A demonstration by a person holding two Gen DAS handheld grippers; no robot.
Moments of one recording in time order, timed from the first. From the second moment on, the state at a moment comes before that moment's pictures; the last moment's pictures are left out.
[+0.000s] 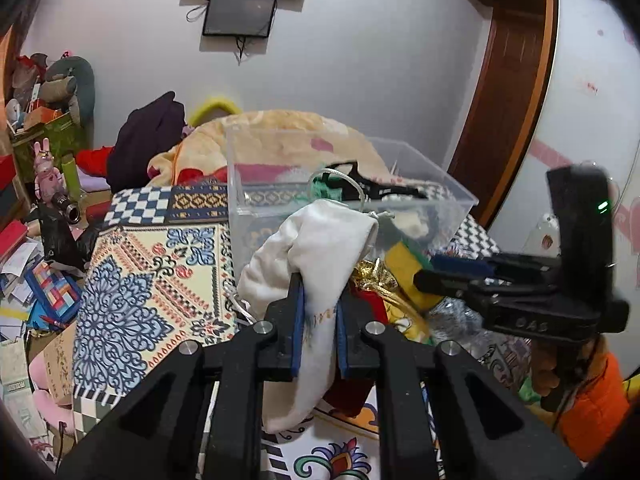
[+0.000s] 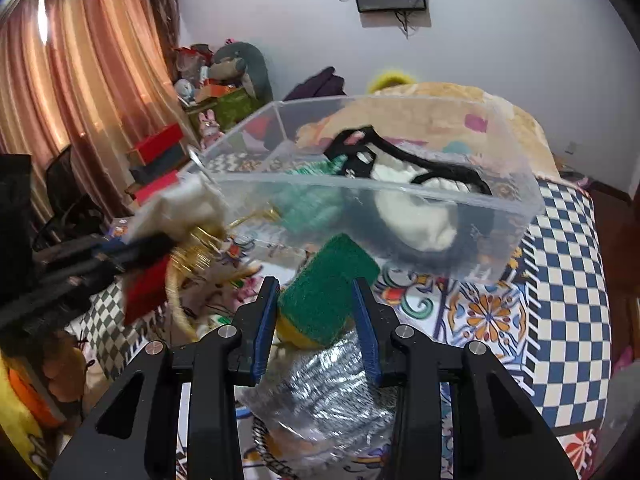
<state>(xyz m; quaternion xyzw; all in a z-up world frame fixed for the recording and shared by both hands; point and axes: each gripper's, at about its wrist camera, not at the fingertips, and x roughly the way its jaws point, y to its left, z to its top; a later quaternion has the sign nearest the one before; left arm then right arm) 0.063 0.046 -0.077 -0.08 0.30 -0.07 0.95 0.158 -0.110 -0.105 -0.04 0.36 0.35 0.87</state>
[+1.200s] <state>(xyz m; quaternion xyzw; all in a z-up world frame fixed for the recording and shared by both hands) 0.069 0.048 -0.080 -0.08 0.32 -0.05 0.94 0.146 -0.119 -0.076 -0.01 0.30 0.36 0.88</state>
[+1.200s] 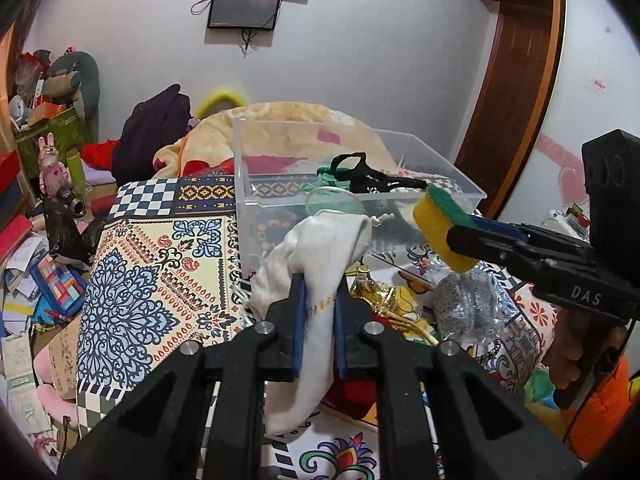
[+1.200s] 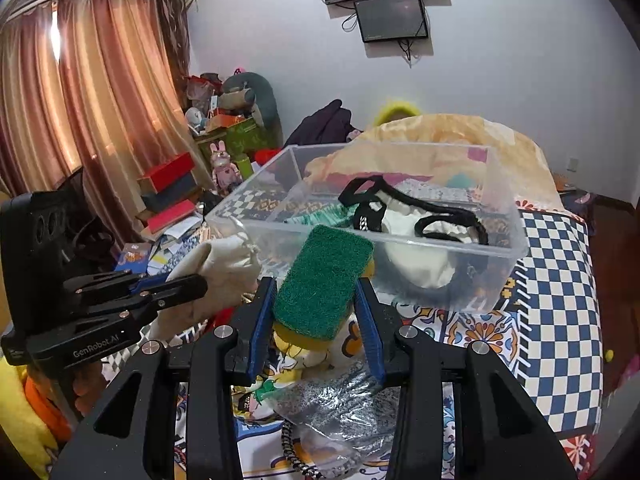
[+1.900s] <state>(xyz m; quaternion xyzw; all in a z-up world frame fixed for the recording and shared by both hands) 0.077 0.032 0.003 -0.03 0.20 -0.04 0.98 0.155 -0.139 -0.026 0.00 0.23 0.32 0.92</state>
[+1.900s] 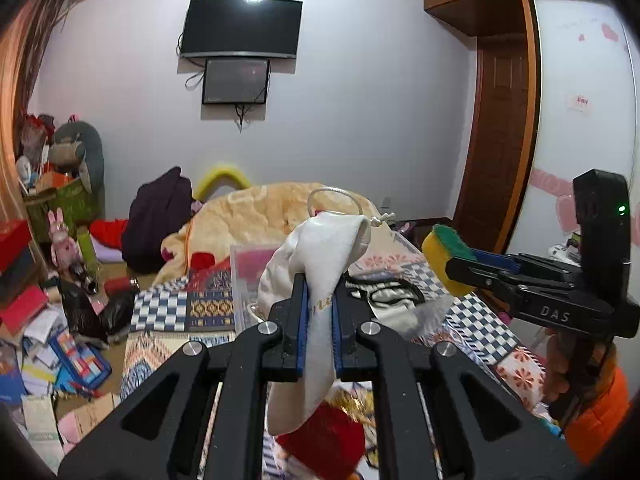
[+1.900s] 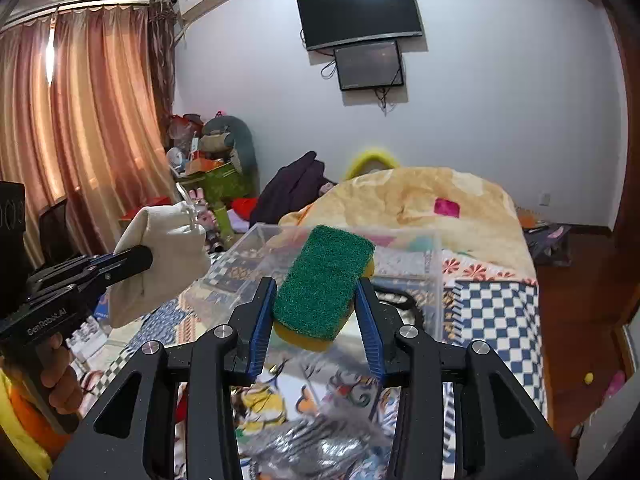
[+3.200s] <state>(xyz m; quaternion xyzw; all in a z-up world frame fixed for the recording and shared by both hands) 0.164 0.019 -0.053 -0.02 0.30 -0.06 0.95 0.201 -0.114 -0.064 -0.07 0.29 0.25 0.92</state>
